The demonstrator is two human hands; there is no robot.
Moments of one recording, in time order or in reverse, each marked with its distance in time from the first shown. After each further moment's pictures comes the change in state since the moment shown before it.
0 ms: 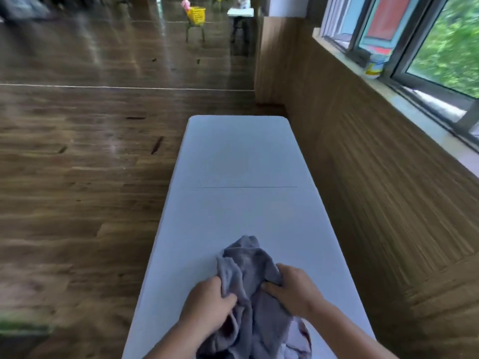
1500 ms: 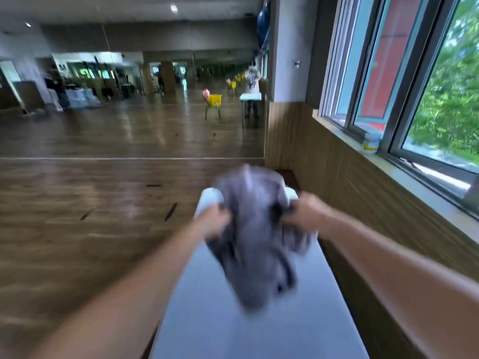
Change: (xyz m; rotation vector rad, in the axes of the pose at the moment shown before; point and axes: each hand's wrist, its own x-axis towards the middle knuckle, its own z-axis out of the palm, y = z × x) left_hand 0.111 0.128 -0.270 0.334 0.583 0.466; right_hand 0.079 -0.132 -0.284 -0.586 0.292 -0.354
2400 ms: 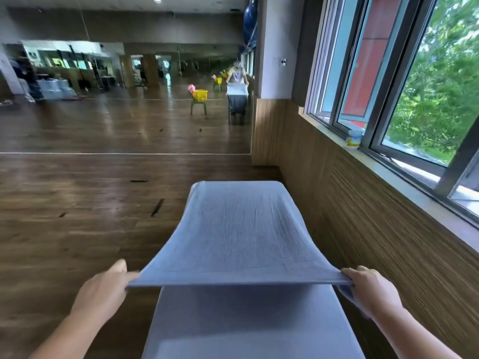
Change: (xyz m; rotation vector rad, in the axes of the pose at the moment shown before) left_hand -0.157 -0.147 0.041 0.370 -0.244 -0.291; right_hand -0.129 0.089 0.174 -0.025 0.088 0.547
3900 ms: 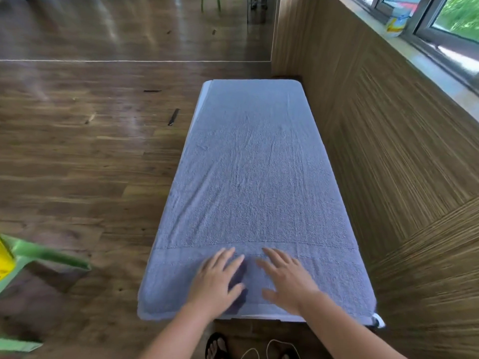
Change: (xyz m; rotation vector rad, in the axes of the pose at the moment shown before) left_hand -0.275 0.174 0.181 -0.276 -0.235 0.362; right_hand -0.273 -0.098 0.113 0.049 -0.498 -0.660
